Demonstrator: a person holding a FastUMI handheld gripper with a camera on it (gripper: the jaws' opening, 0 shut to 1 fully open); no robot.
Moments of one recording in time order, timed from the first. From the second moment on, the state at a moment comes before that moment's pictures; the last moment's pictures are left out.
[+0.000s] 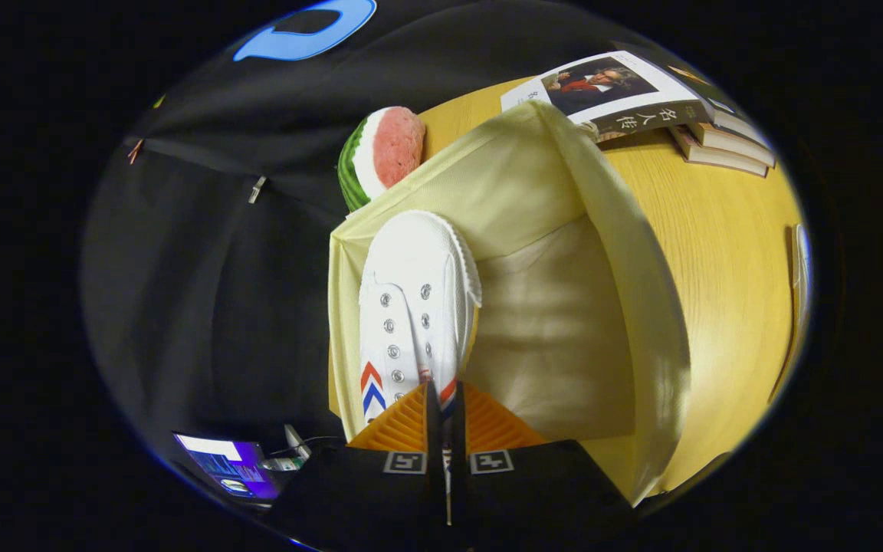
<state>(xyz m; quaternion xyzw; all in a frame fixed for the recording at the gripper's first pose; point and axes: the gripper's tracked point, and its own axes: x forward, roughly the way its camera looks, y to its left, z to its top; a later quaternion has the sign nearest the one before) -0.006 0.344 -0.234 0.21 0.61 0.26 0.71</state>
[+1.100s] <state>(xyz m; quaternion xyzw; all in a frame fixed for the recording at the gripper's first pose) 0.029 -0.041 -0.176 -0.04 0.40 0.11 0.91</state>
